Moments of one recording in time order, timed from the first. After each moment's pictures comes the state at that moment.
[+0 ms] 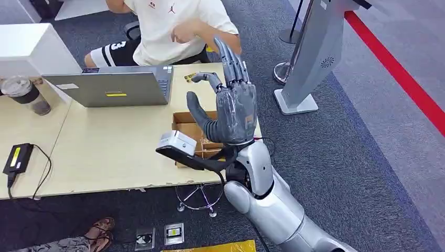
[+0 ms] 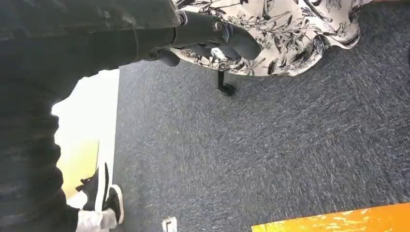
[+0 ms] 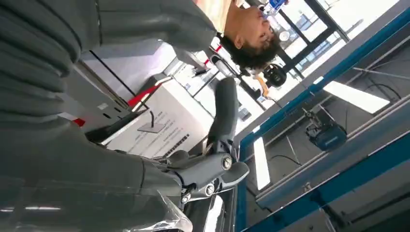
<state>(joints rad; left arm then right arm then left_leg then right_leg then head) -0.12 0.21 -0.81 -0.26 0.34 0.37 0.39 -0.59 0.13 0.76 -1.38 1.10 -0.59 0.13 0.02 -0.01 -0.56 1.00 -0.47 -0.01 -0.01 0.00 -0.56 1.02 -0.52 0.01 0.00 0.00</state>
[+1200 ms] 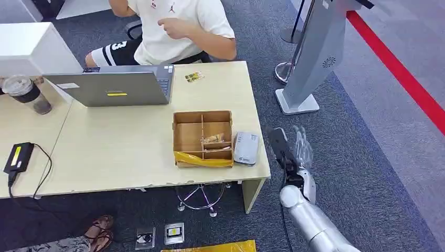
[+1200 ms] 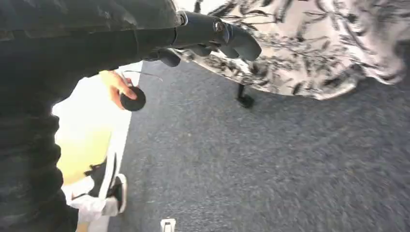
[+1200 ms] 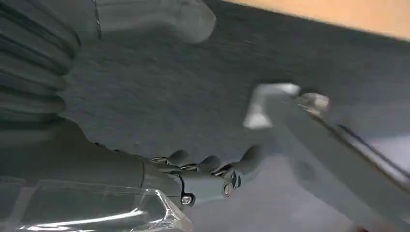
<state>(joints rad) -0.11 0.24 -0.79 -0.26 0.37 0.47 0.50 -0.43 -0.06 0.45 -0.75 0.43 -0.61 0.17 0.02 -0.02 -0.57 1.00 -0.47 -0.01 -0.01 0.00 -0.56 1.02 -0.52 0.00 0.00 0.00</state>
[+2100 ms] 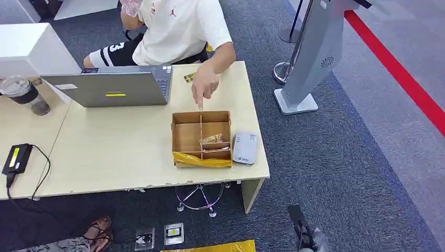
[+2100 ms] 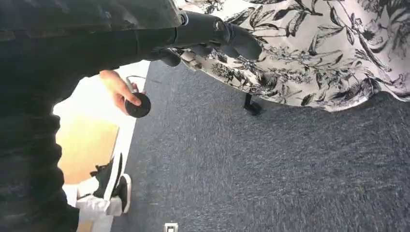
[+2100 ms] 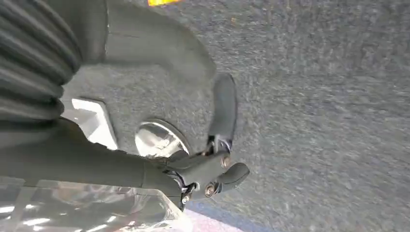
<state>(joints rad) -0.11 0.28 -0.78 -0.26 0.40 0.44 0.47 -0.25 -0.06 0.33 -0.29 0.29 -0.54 0.30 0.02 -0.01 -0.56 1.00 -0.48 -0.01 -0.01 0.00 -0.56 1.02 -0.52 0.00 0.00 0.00</state>
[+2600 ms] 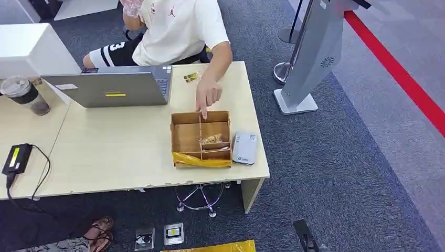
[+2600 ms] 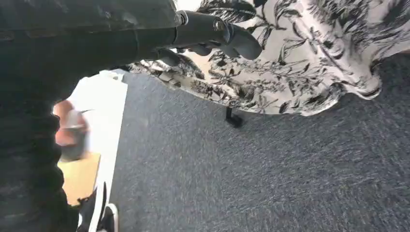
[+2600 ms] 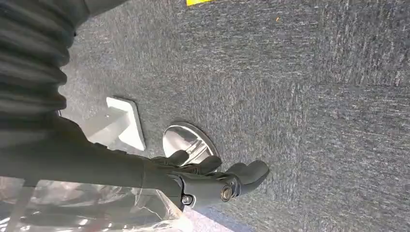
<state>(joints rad) -0.11 0.31 -0.78 -0.26 0.31 0.37 0.34 -0.21 -0.10 0.33 -0.26 0.28 -0.48 0.31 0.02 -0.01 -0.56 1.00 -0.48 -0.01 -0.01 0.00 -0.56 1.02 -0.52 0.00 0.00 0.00</state>
